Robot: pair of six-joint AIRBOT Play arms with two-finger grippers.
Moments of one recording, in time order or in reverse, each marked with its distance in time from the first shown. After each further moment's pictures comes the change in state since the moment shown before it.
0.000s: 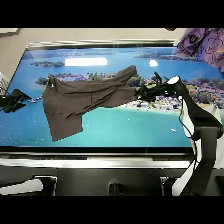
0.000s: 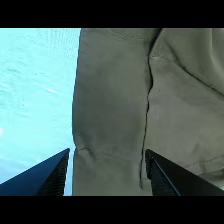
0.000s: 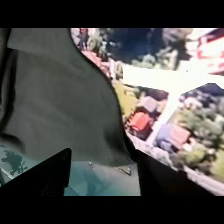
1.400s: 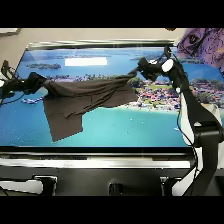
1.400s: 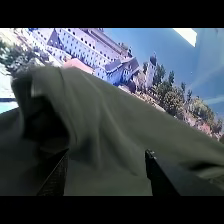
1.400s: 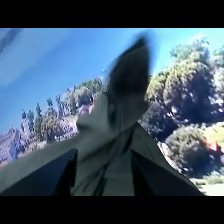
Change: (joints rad) left arm -0.204 -0.146 0.130 -0.224 0.286 0.020; right arm 0.113 0.150 0.168 -0.336 -0.357 0.562
